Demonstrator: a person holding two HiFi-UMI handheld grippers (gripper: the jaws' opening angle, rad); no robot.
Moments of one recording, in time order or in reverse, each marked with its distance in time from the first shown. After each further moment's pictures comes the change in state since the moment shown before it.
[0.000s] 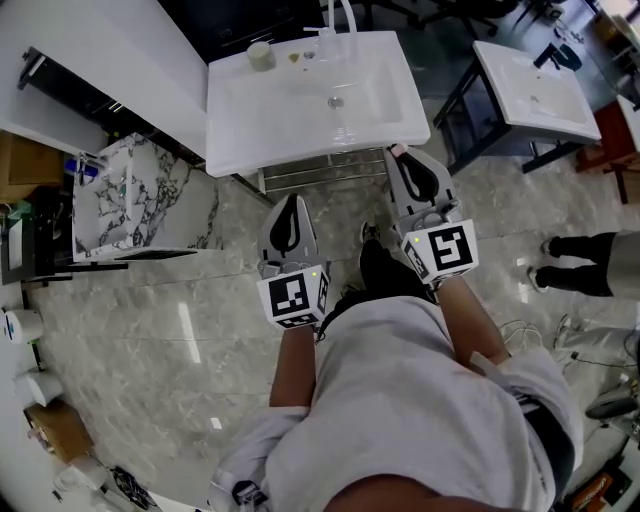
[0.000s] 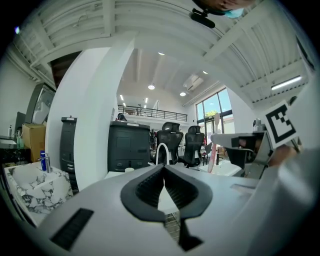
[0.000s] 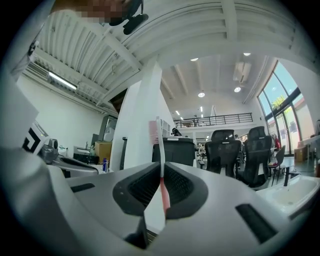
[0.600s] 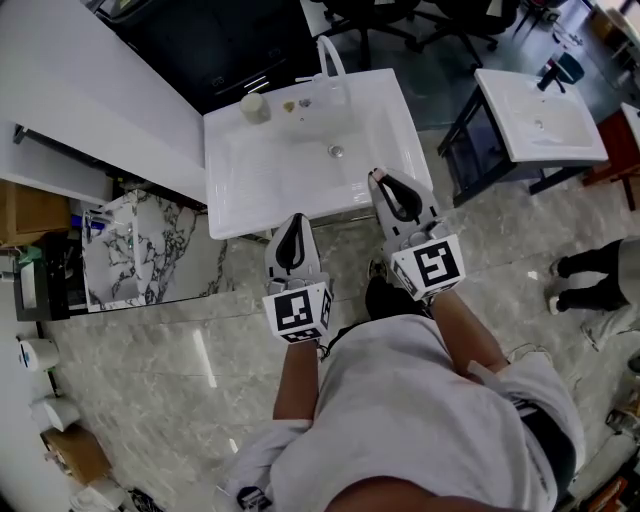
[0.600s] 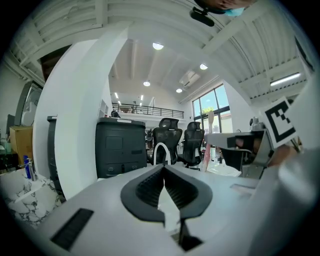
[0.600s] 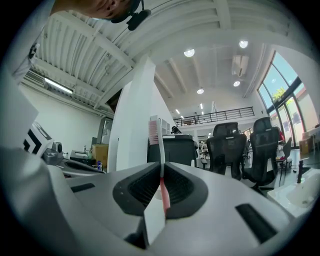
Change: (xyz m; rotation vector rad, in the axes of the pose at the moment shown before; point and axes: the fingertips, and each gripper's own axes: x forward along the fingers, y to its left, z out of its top) left arm 0.138 0.003 0.015 0.037 0.028 -0.038; right arm 0.108 -0.070 -0.019 0.056 -0.008 0.029
